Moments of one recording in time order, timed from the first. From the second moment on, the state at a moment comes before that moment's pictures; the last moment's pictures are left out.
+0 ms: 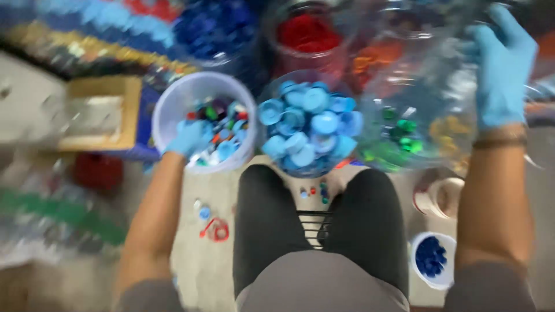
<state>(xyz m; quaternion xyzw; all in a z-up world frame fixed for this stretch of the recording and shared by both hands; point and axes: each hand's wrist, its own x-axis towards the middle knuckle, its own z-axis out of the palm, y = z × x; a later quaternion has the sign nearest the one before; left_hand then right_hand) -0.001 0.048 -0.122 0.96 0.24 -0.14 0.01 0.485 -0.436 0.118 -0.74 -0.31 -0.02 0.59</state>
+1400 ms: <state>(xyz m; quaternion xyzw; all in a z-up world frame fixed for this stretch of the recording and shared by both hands) 0.028 -0.118 0.114 0.62 0.27 0.09 0.73 0.161 -0.304 0.128 -0.69 -0.56 0.20 0.42</state>
